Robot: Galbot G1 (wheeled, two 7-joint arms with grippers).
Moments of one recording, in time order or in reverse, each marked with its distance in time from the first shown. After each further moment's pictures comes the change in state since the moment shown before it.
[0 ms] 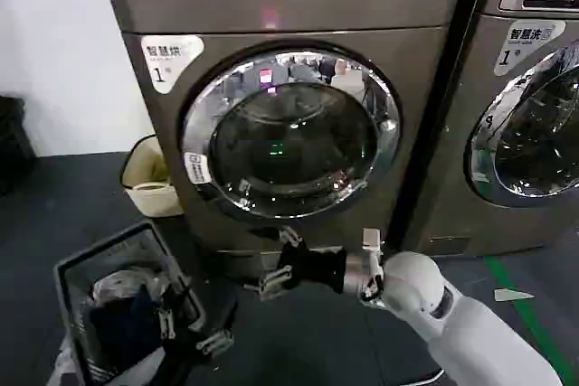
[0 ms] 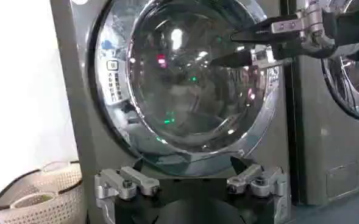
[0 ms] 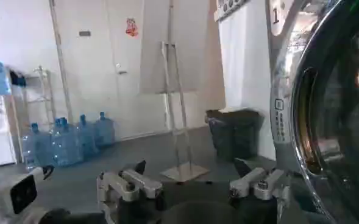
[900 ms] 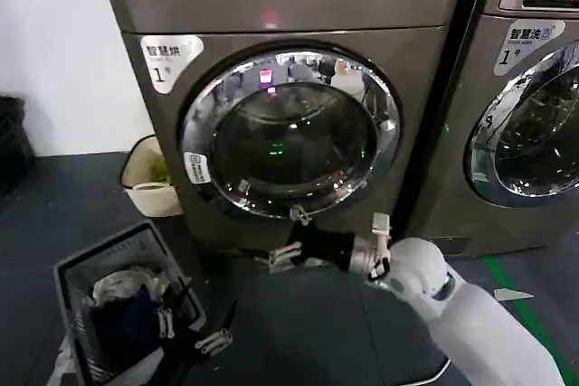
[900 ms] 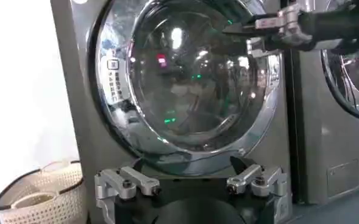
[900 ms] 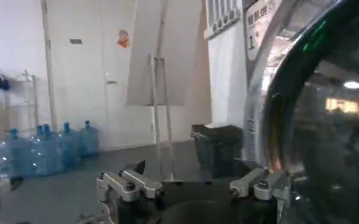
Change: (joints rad) left arm 0.000 0.005 -0.006 0.004 -0.005 -0.001 0.001; right arm 0.189 0.064 -0.043 -0.243 -0.026 0.086 -0.025
